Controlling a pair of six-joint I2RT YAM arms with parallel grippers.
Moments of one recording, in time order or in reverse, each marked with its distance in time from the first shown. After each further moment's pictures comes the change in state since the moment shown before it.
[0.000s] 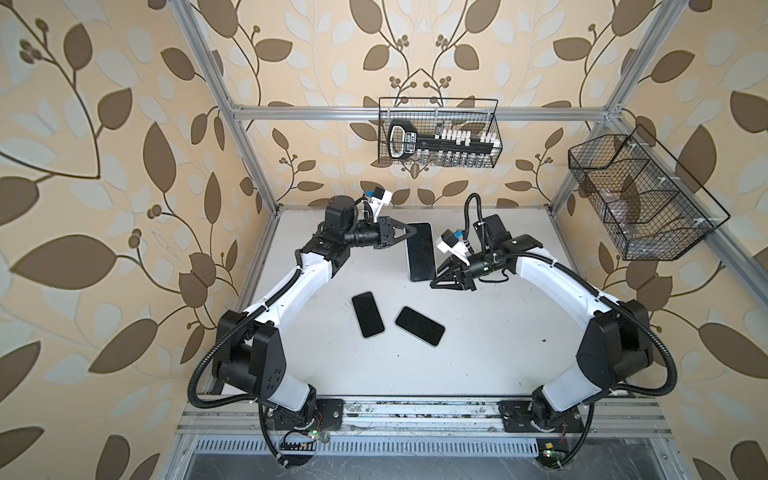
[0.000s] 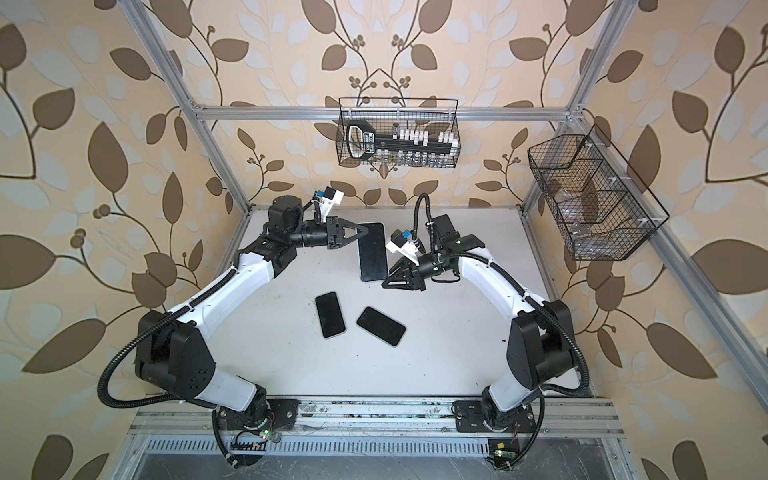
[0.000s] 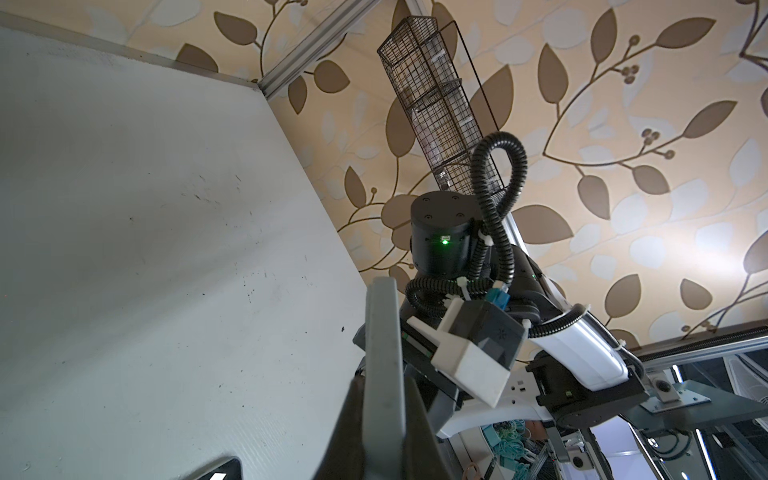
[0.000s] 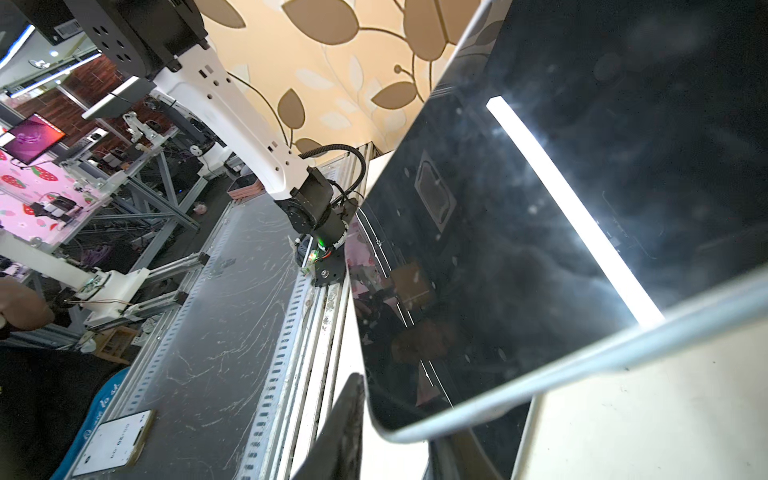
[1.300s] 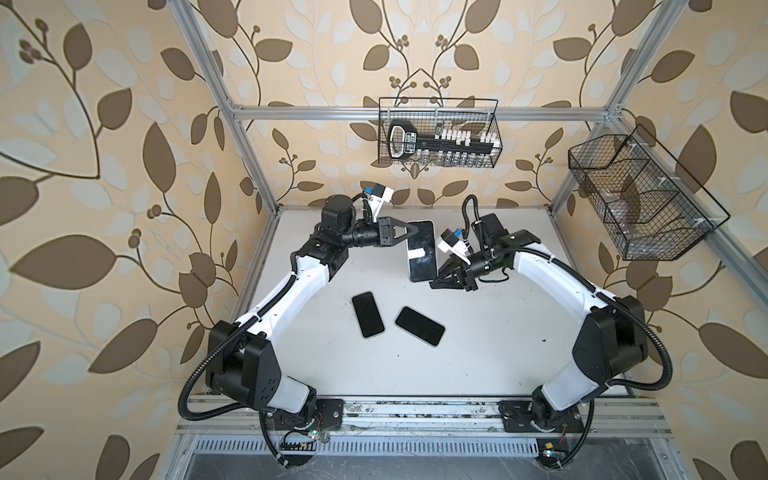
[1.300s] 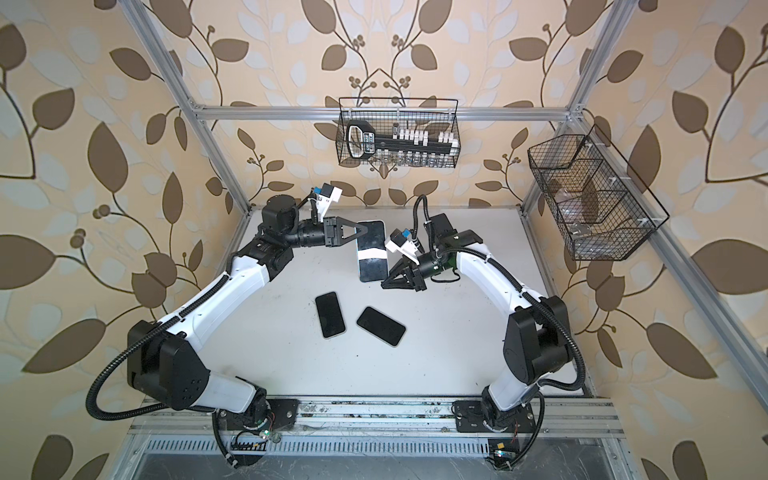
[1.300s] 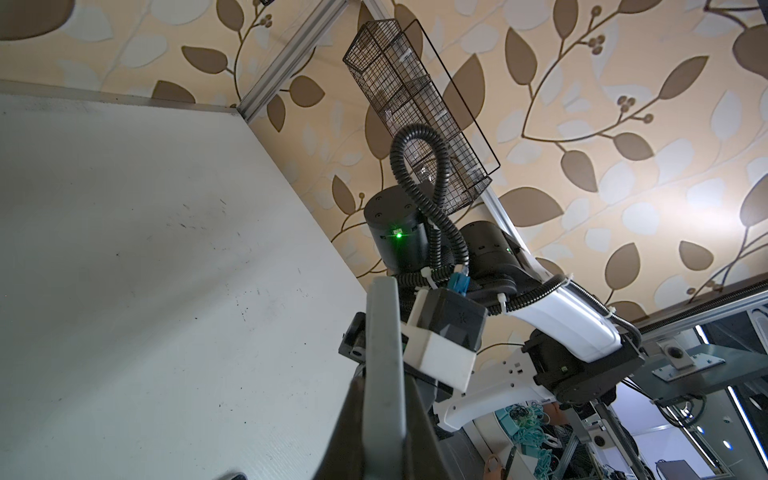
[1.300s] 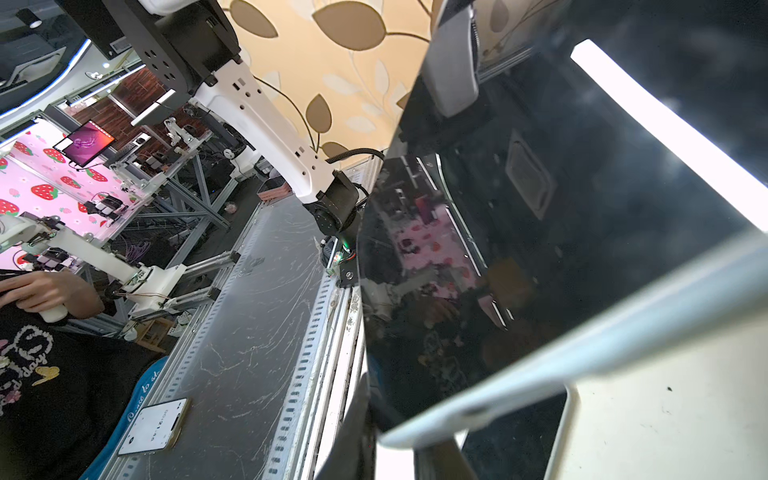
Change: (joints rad) left arm -0.020 -0.057 0.000 0.013 0.002 0.075; right arm 0.001 0.024 0.053 -0.114 -0.056 -0.059
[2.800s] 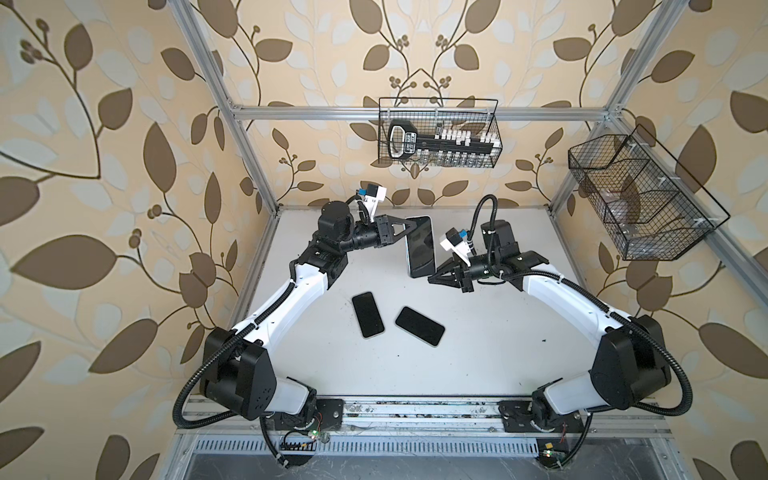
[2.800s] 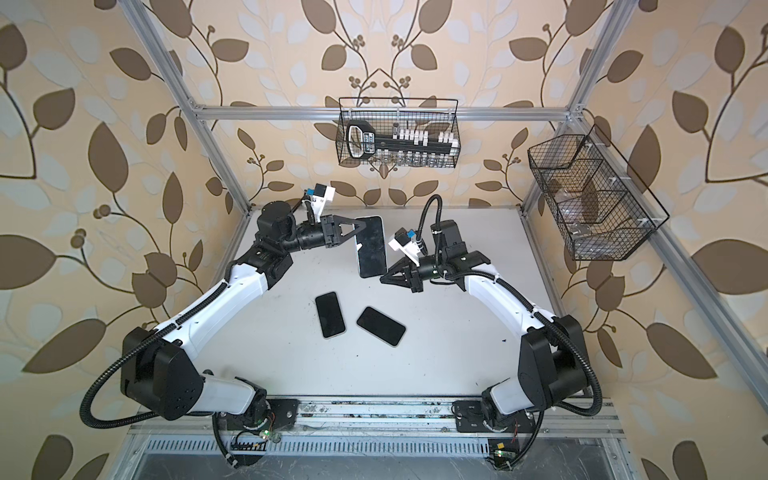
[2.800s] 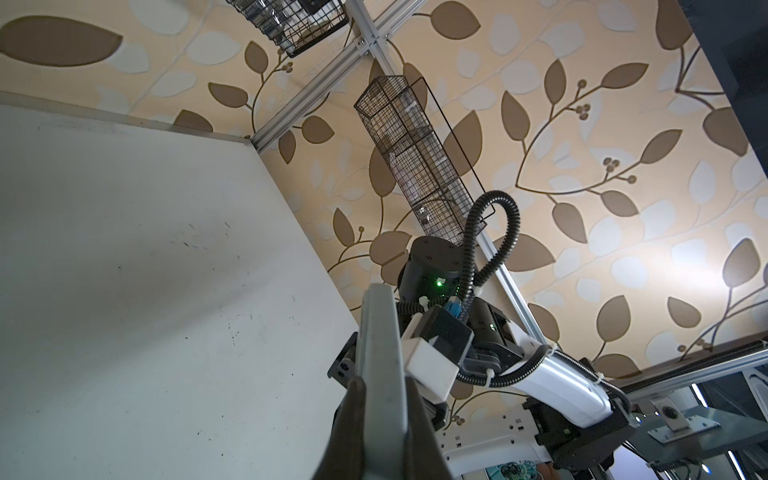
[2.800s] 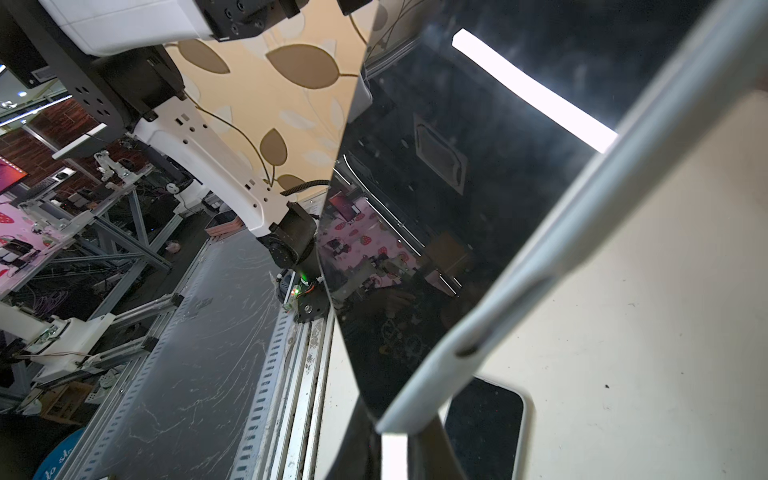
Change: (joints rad) left arm -0.019 -0.050 -0.085 0.166 -0.122 -0.188; right arm 0.008 -0.157 -0.257 0.578 0.101 0.412
